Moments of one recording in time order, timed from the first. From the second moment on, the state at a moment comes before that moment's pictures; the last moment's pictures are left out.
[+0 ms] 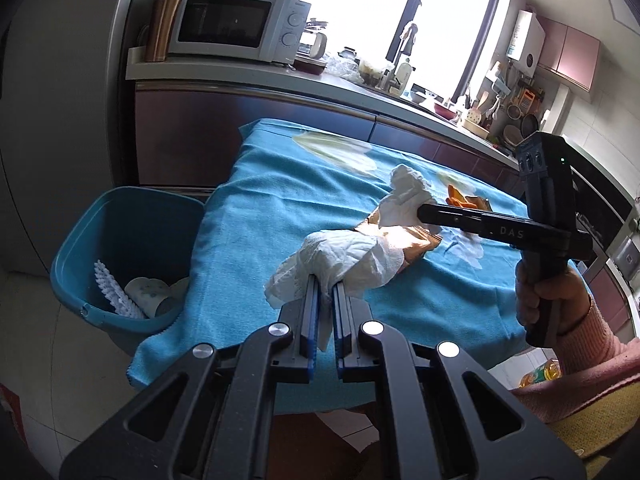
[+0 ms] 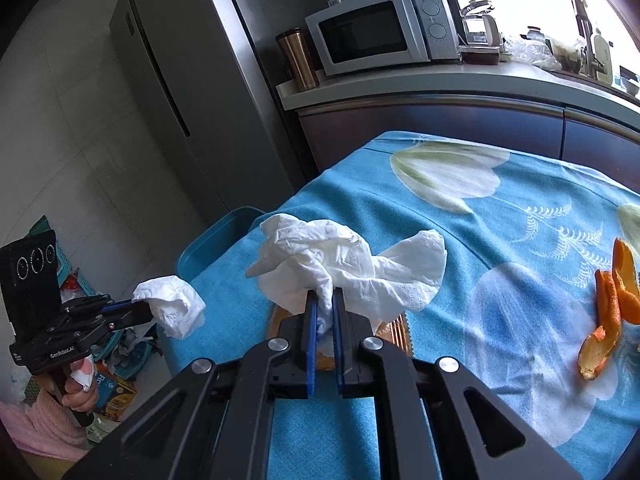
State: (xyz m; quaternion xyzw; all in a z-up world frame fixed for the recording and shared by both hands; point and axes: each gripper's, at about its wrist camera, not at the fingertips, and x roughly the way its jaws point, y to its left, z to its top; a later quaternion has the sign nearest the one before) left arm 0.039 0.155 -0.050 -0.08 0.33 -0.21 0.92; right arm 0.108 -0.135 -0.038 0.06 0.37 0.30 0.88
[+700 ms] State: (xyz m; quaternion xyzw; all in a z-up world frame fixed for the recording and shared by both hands) left arm 0.060 0.236 -0.042 -0.11 0.32 -0.08 0.94; right arm 0.124 -0.037 -0.007 0.03 0.35 0.42 0.84
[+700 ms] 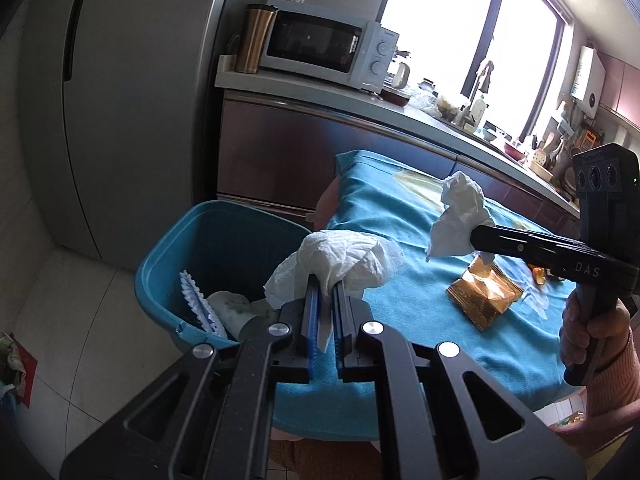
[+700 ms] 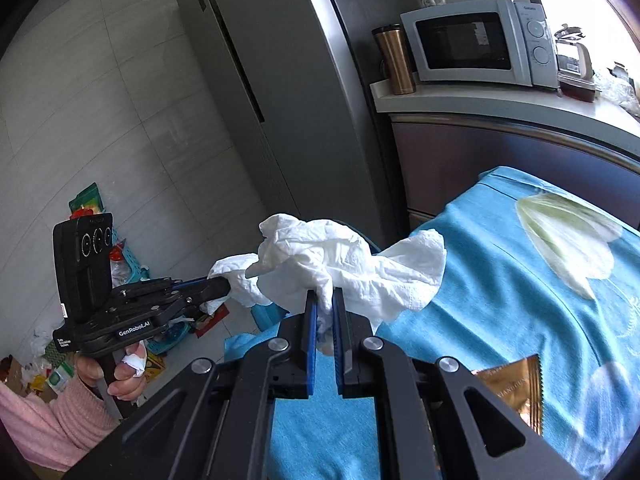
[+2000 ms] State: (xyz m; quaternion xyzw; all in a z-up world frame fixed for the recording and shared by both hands) left arm 0.109 0.297 -0.106 -0.16 0.38 0.03 0.91; right arm 0.197 0.101 -0.062 0.05 0.49 0.44 0.75
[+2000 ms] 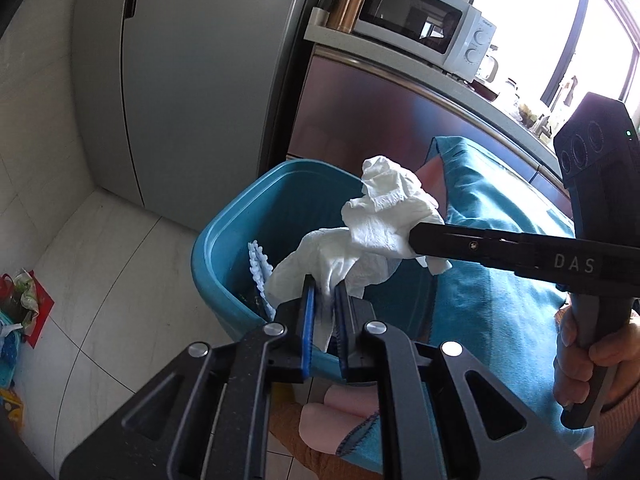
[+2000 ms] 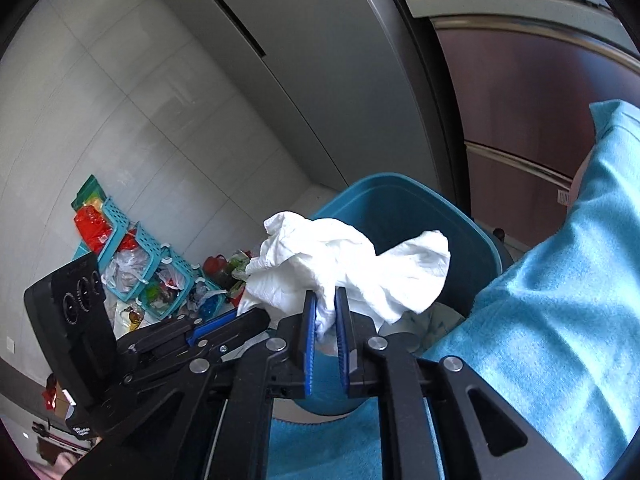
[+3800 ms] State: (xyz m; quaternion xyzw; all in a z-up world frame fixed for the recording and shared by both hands) left arm 0.115 0.092 -0.071 -0.07 0.37 -0.22 0.90; right arm 0.113 -0.152 -0.029 0.11 0.38 0.30 0.87
